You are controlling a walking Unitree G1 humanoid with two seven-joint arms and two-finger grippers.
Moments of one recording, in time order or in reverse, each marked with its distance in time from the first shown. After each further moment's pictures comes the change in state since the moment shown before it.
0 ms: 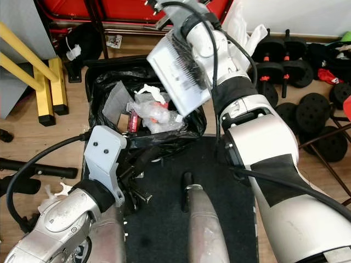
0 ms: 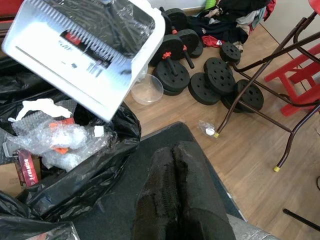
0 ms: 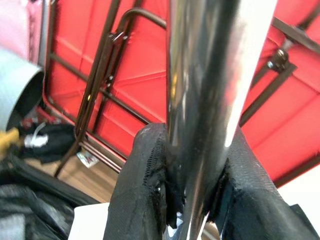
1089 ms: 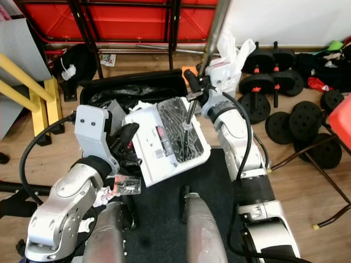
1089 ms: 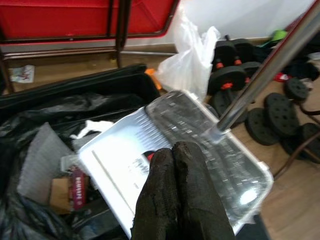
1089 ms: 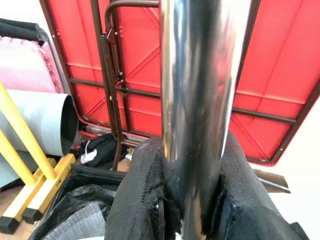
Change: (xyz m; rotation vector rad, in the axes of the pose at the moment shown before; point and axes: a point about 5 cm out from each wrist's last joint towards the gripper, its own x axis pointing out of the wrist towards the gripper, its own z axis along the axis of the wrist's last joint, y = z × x) left arm 0.033 0.061 -0.022 -0.056 -0.015 0.282; right arm -0.131 0.031 -0.069 0.438 0.127 0.013
